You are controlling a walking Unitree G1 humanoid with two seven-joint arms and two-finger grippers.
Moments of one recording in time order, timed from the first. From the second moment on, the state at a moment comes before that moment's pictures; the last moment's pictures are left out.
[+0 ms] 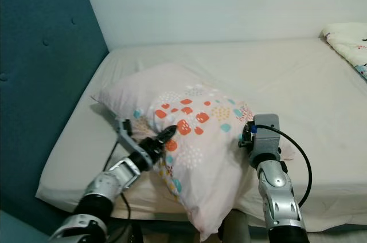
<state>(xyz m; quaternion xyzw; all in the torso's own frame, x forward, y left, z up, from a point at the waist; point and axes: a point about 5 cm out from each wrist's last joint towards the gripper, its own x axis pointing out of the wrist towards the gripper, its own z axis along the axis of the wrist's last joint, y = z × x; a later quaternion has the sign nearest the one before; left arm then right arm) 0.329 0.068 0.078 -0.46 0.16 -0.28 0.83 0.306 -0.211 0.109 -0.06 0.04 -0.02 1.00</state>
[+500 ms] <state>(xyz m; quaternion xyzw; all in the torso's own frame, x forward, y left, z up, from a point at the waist) 0.329 0.043 0.082 -0.31 0.19 -0.34 0.87 0.304 -0.194 0.088 -0.06 0.09 -0.01 0.99</state>
